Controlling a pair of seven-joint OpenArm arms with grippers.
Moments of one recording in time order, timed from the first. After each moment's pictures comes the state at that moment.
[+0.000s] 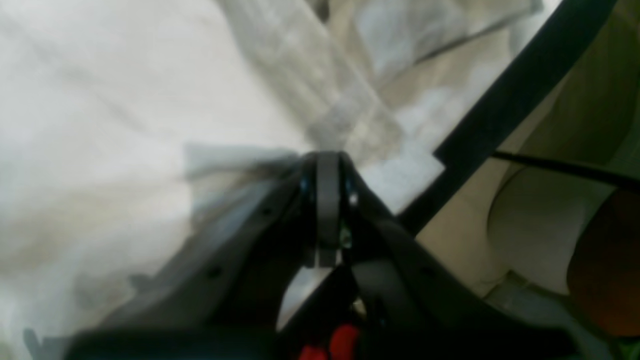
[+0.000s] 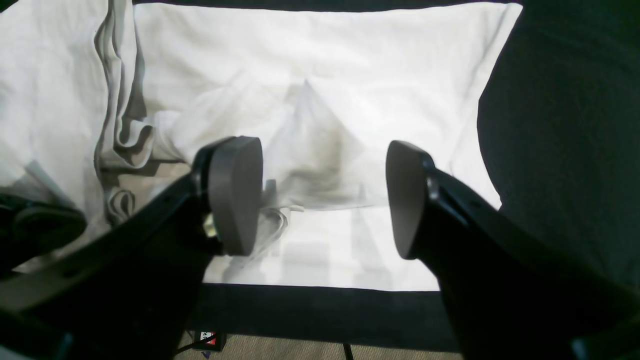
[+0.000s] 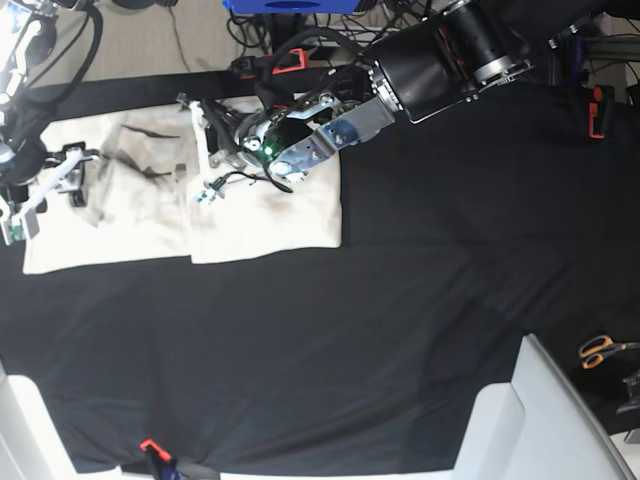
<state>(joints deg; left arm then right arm) -14.9 -3.8 64.2 68.5 -40.5 9.1 44.3 -13.3 2.6 35.2 102.2 7.9 39.3 -49.1</state>
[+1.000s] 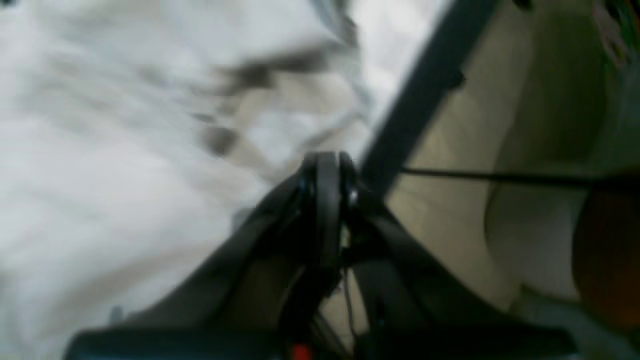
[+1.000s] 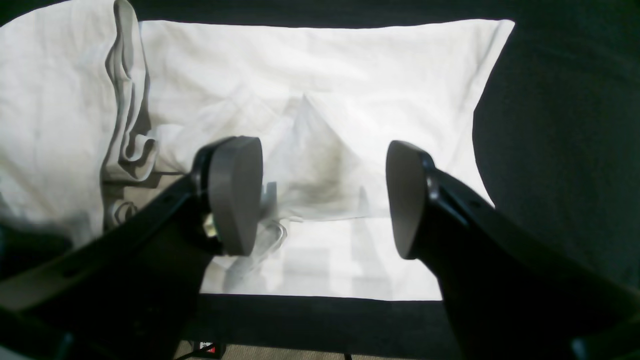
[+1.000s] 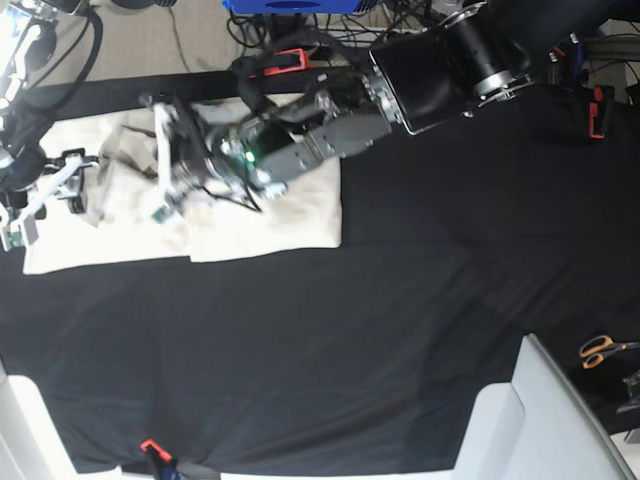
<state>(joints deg) -17.9 -3.9 65.8 79.7 -40.4 9.1 44.7 -12.2 2.4 35.2 102.2 7.9 39.2 -49.1</state>
